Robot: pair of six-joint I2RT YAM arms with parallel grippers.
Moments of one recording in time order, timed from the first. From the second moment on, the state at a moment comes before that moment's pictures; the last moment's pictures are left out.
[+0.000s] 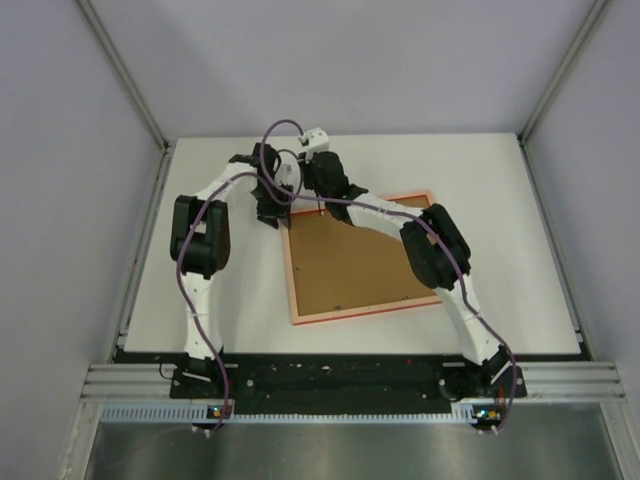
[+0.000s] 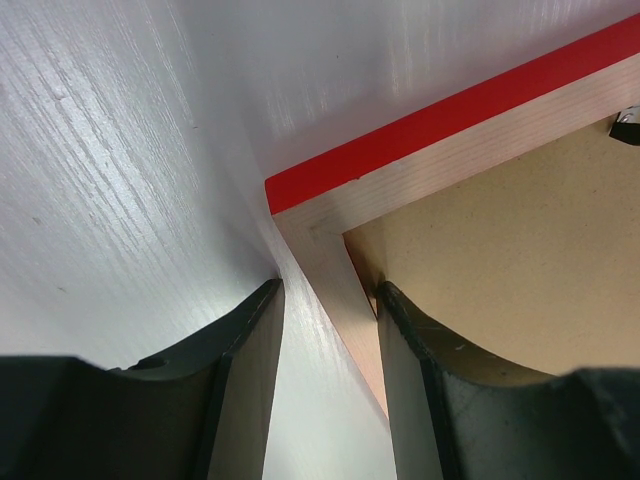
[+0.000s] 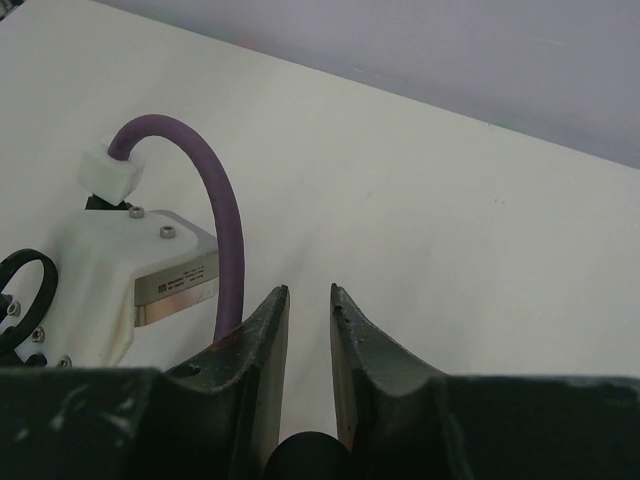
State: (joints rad) left arm -0.22 2.22 1.79 -0.88 0.24 -0.10; right arm 0.72 2.32 1.80 0.31 0.26 0.08
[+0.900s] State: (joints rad) left arm -0.22 2.22 1.79 -0.88 0.24 -0.11; right arm 0.70 2.35 1.90 0.21 0.21 0.11
